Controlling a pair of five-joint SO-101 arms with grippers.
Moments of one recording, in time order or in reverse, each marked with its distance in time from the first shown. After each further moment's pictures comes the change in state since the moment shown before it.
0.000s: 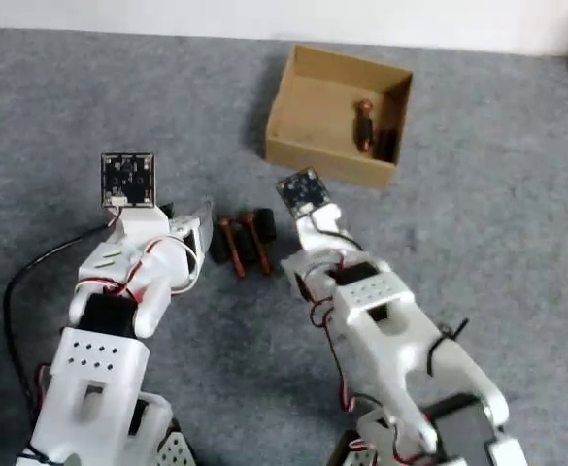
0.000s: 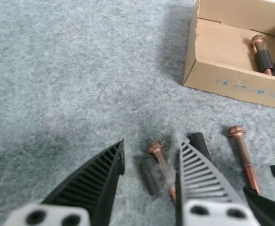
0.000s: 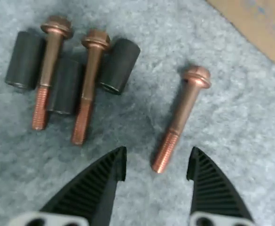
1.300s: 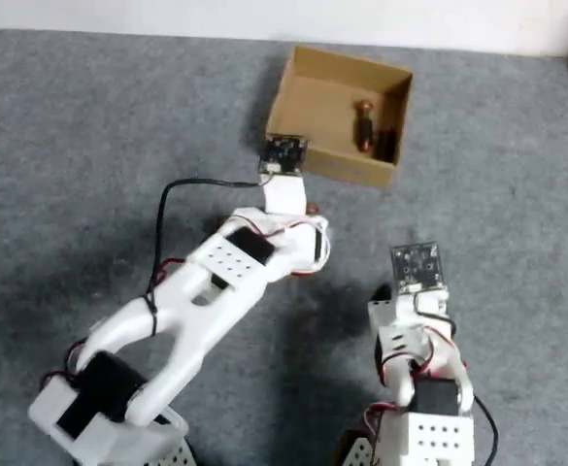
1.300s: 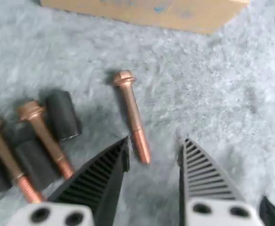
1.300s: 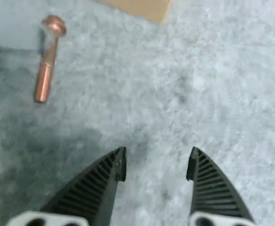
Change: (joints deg) left arm 27.4 52.7 -28.3 -6.9 19.8; right arm 25.6 -81.1 39.8 25.1 3.8
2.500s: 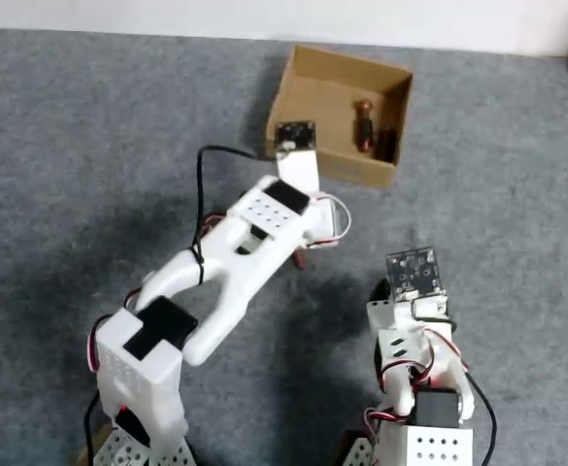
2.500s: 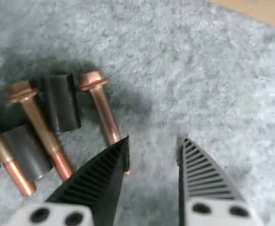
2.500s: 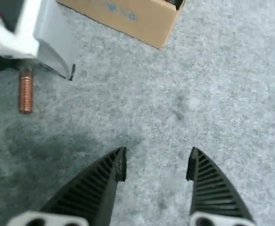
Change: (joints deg) left arm -1.2 21.4 -30.1 25.5 9.6; right arm -0.6 -8.0 0.4 5.2 2.6
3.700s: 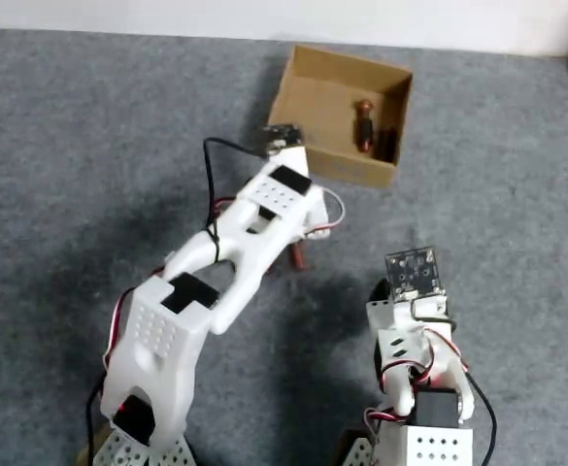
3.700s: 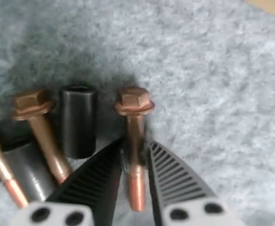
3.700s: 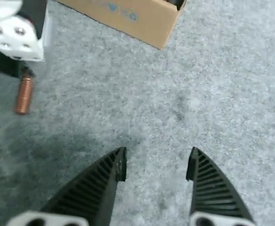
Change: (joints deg) left arm -1.8 17.9 -15.9 10.6 3.2; right arm -0.1 0.0 0.0 0.0 0.1
